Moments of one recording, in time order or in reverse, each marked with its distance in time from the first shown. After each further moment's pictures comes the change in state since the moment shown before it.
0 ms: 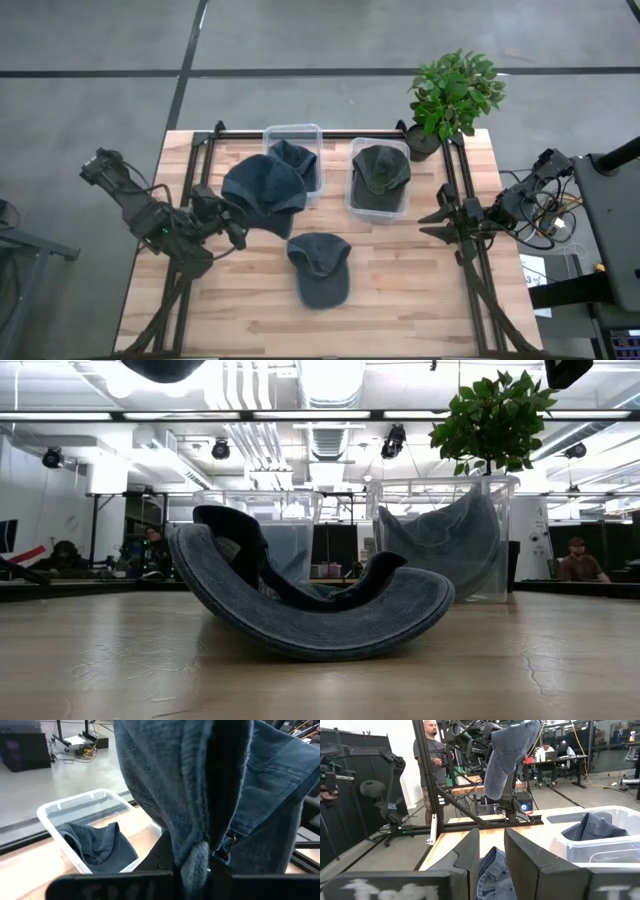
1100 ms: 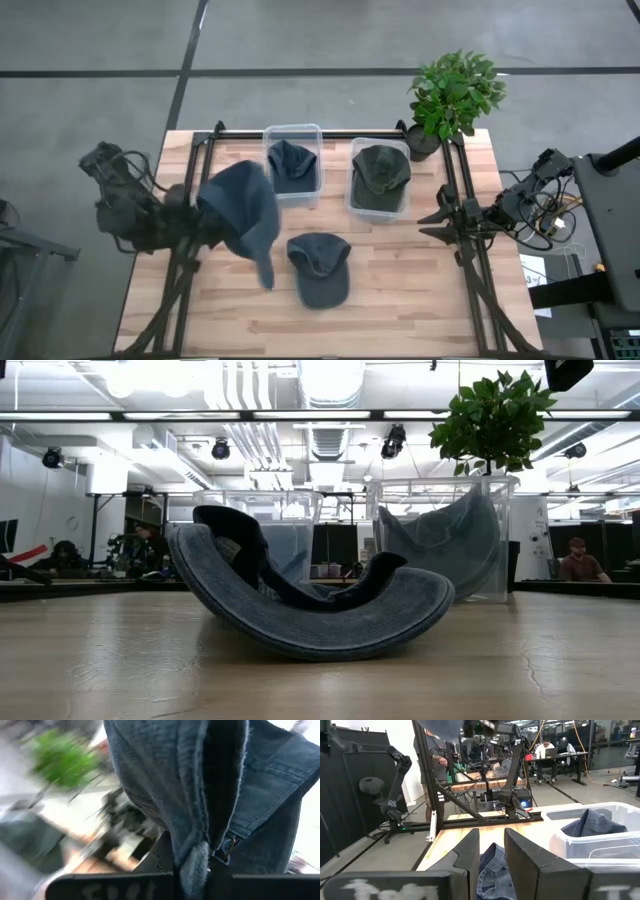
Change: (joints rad) left arm -0.097 -0.136 -0.069 1.121 0.308 0.755; right arm 0.000 0.000 0.000 -0.021 0.000 0.012
